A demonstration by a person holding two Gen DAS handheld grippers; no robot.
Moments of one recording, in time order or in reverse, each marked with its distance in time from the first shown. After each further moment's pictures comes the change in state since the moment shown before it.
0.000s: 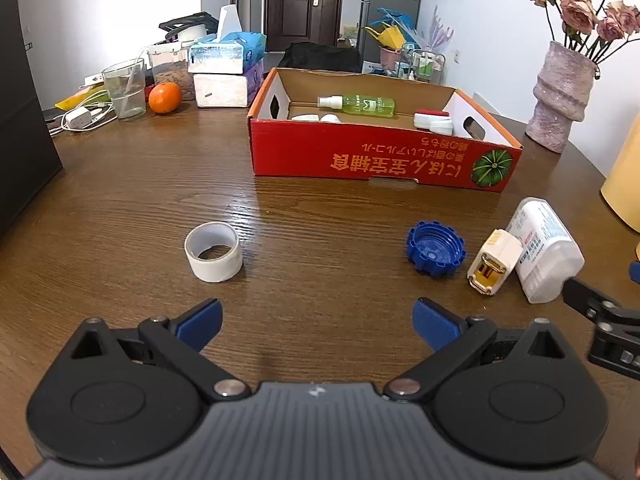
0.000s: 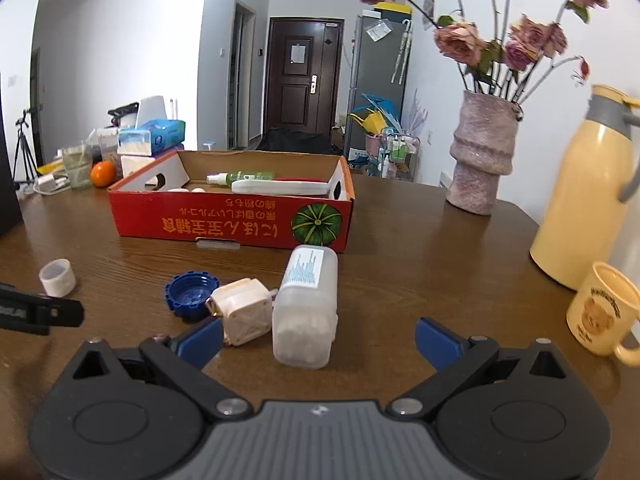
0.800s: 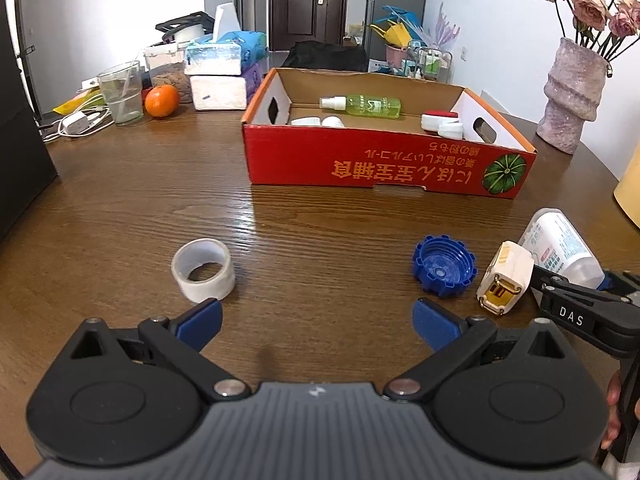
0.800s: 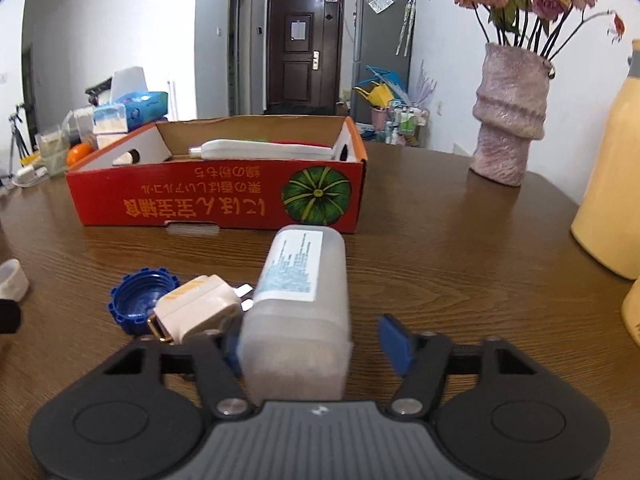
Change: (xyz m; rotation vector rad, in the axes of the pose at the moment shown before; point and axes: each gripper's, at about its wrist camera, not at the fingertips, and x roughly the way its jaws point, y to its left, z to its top) left arm 0.023 -0.009 0.014 0.007 0.007 0.021; right arm 0.090 -0.009 0.000 0.050 0.069 0.053
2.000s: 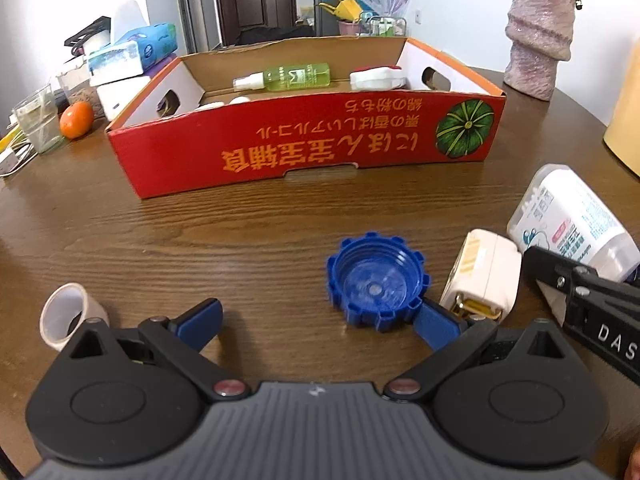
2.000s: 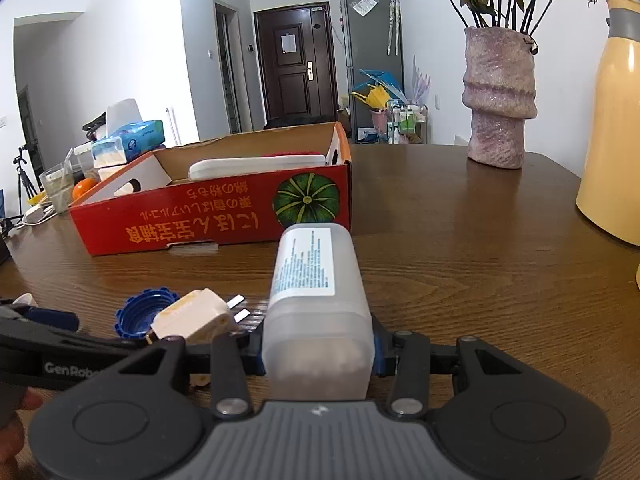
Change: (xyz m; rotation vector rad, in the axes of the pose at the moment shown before) left arm 0.074 -0.067 0.010 0.154 0.041 -0.052; right arm -0.001 -0.018 -0.003 0.103 -0.033 0.046
